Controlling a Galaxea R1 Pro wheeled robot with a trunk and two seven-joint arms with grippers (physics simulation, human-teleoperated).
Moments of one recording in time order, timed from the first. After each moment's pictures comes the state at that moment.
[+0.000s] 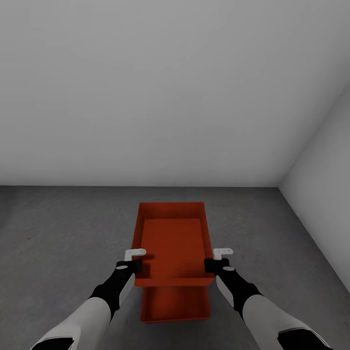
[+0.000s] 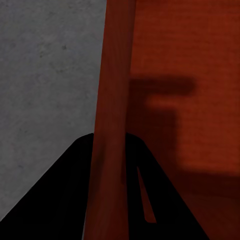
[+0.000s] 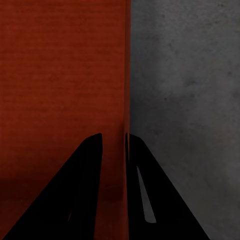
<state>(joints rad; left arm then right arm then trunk) -0.71 -0.14 0.09 -0.40 -0.07 0.17 0.22 -0.74 0.10 0.11 -0.32 -0.07 0.07 -0.11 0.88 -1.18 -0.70</state>
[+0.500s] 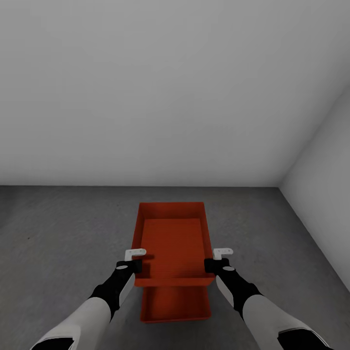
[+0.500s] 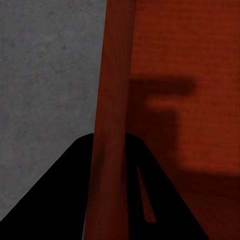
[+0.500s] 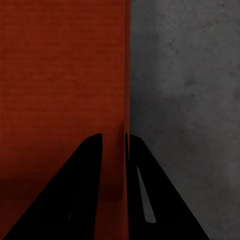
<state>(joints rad) -0.71 -0.14 0.09 -0.40 -0.07 0.17 0.22 -0.74 0.10 0.11 -0.32 -0.07 0.07 -0.11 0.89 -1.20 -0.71</state>
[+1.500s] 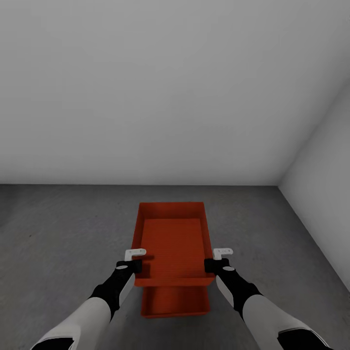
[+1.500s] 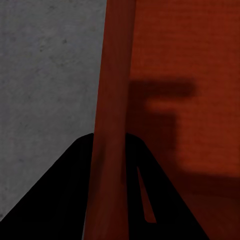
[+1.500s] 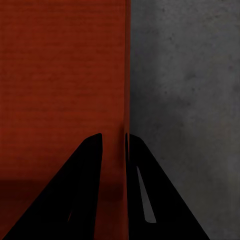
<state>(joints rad) -0.71 -0.14 0.10 -0.40 -0.07 0.17 0.22 -0.74 0.10 0.11 -0.32 -0.07 0.07 -0.11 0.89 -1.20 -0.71</state>
